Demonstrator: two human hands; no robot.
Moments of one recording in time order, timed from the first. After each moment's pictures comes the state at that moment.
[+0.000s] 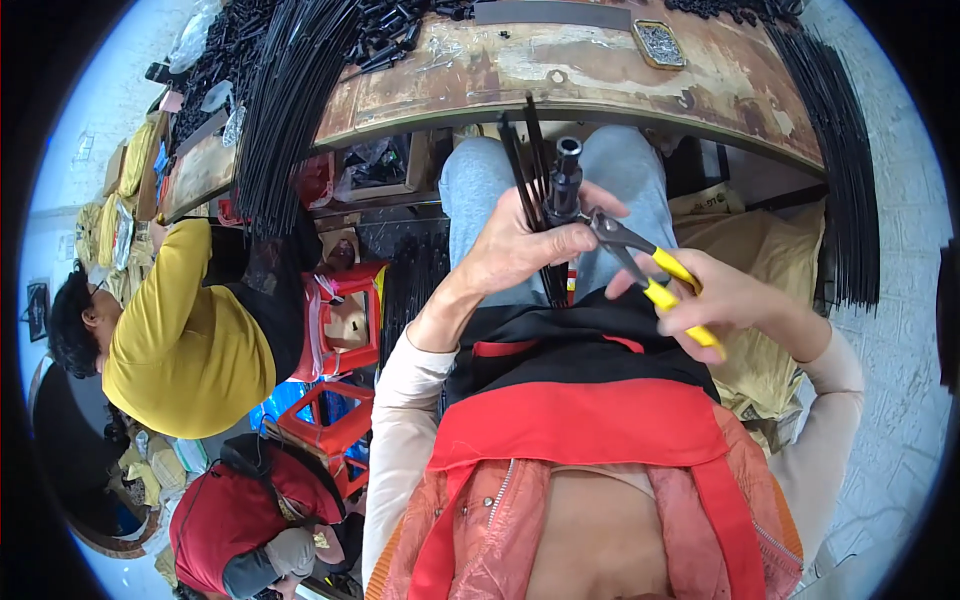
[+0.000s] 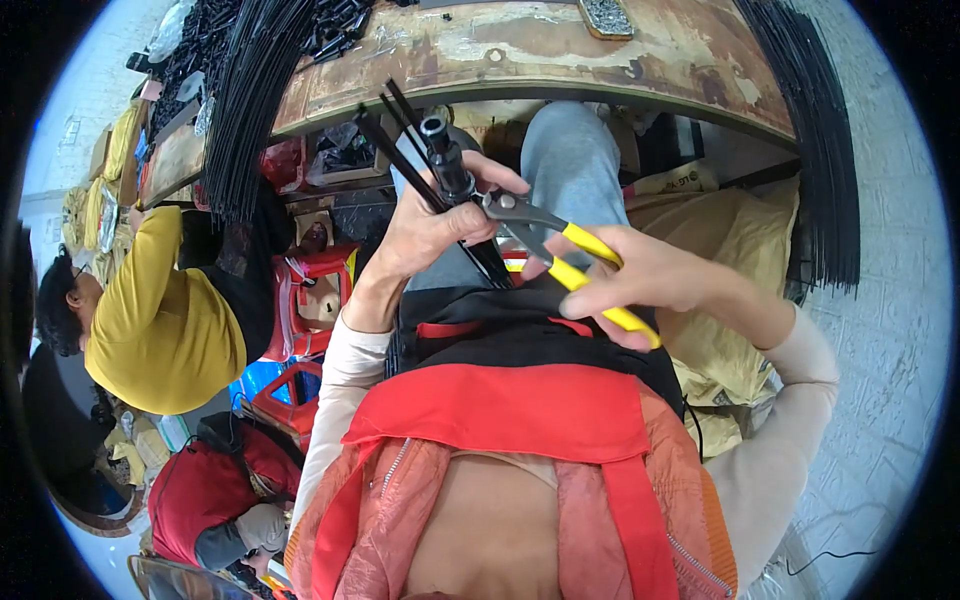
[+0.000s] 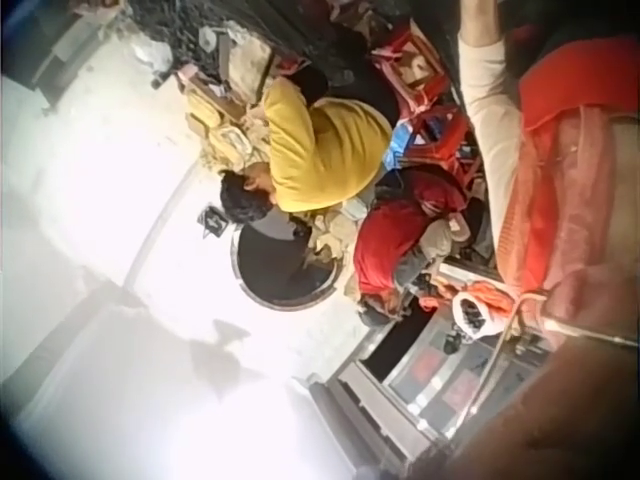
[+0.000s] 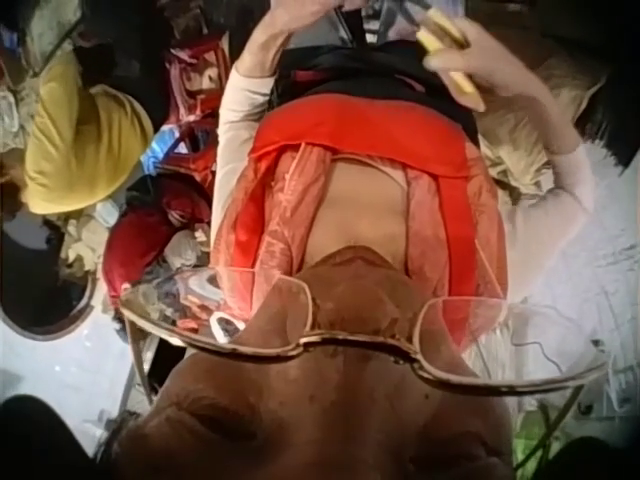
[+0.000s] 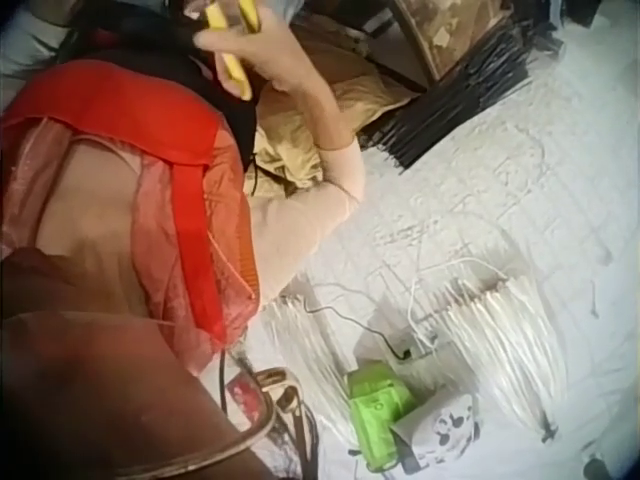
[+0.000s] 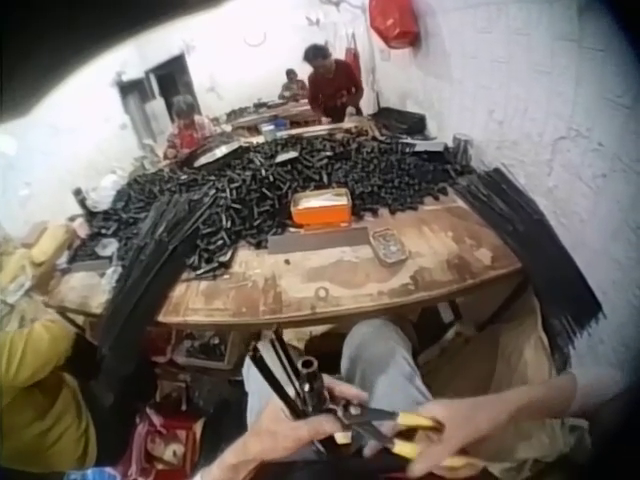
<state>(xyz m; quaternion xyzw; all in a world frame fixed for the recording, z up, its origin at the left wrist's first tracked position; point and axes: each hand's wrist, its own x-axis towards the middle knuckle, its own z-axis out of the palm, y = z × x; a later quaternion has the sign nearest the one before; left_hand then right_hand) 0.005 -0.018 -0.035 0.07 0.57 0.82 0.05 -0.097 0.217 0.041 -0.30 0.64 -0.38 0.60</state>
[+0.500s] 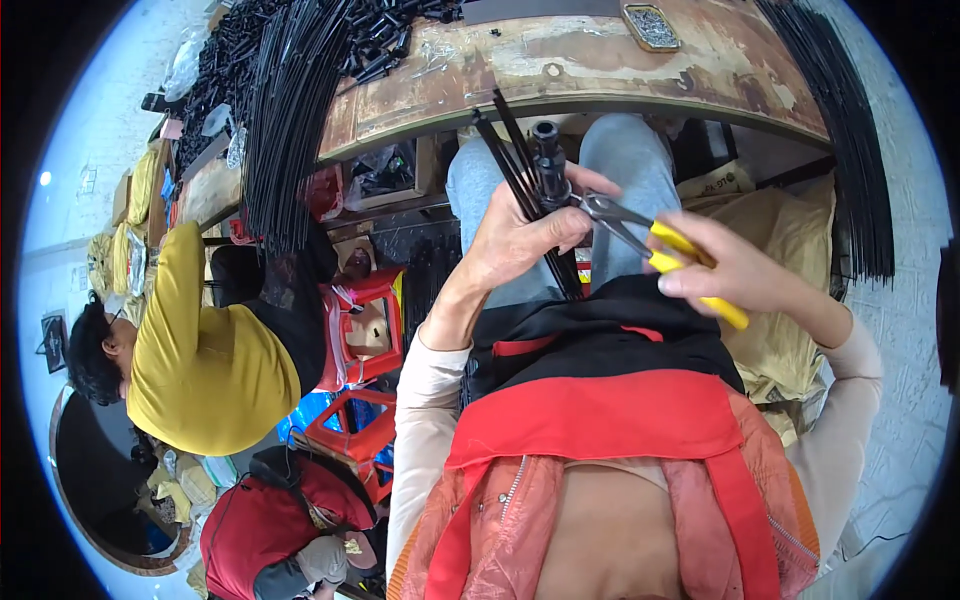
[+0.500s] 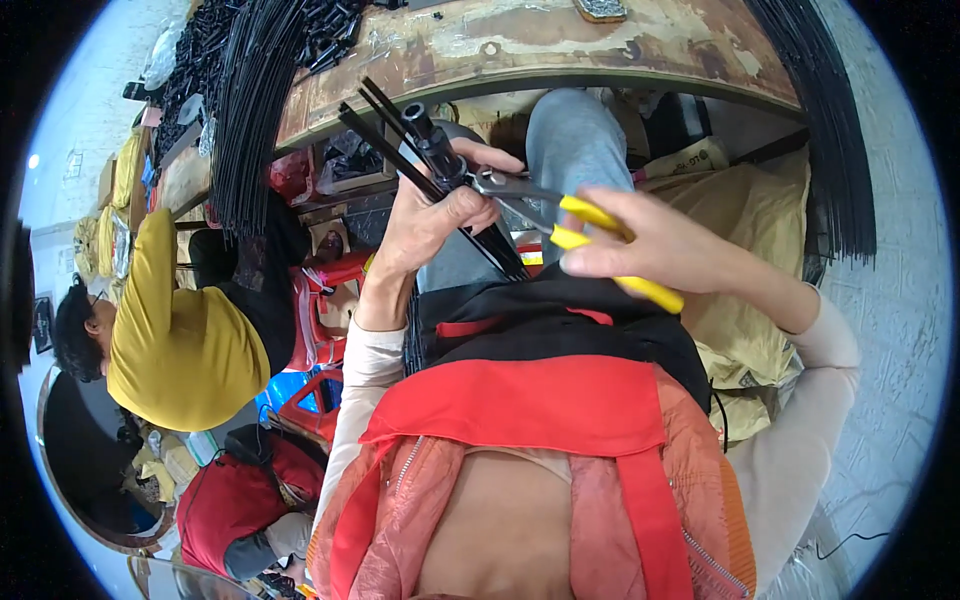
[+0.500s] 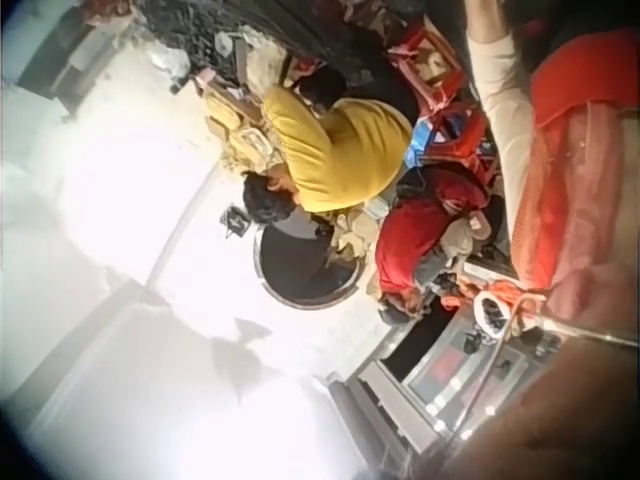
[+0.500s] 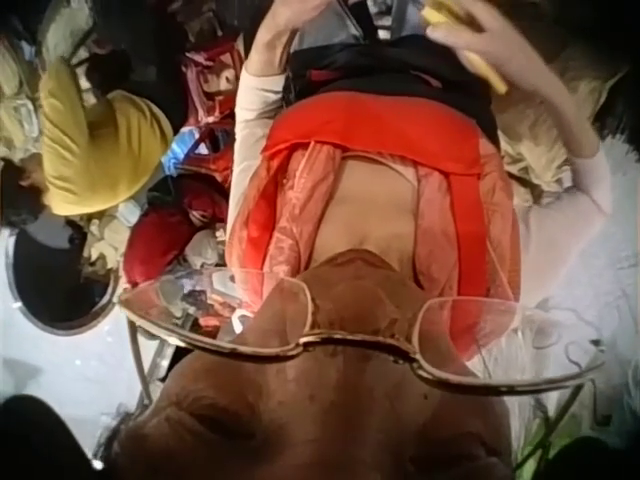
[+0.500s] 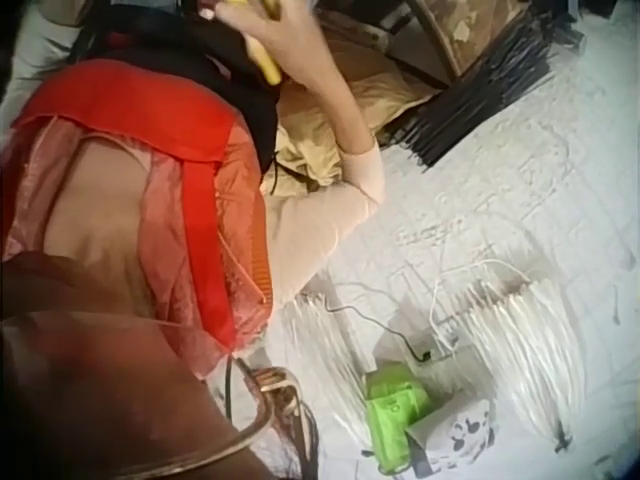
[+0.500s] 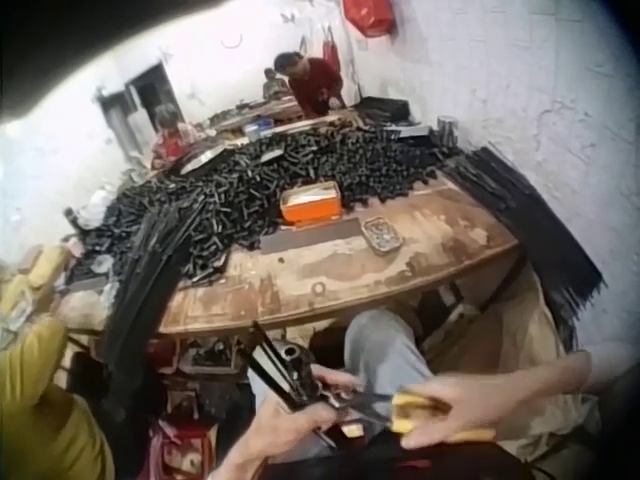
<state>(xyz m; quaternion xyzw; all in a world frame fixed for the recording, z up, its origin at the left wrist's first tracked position) 0.000 -0.026 -0.038 0.09 0.59 0.80 0.03 -0.092 0.208 0.032 -0.30 0.68 -0.40 0.54</state>
